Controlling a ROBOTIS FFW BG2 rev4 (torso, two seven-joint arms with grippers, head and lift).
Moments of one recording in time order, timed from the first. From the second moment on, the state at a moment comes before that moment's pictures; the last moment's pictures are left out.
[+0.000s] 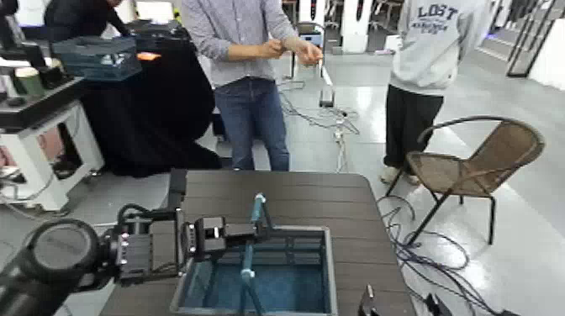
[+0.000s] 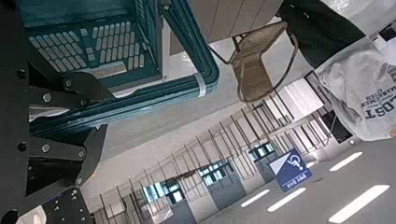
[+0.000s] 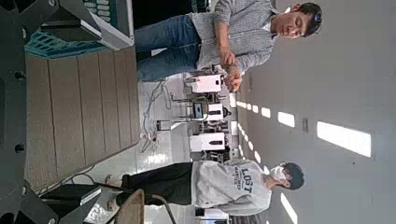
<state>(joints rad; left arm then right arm) -0.38 0.45 -0.25 -1.54 1.41 1.07 -0.27 0.48 -0.13 0.24 -1.92 -0.05 -0.16 -0.36</state>
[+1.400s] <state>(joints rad) -0.20 0.39 -0.21 -1.68 1.64 1.10 -0.14 0.47 -0.14 0.25 -1.94 -0.03 -0.09 -0.39</state>
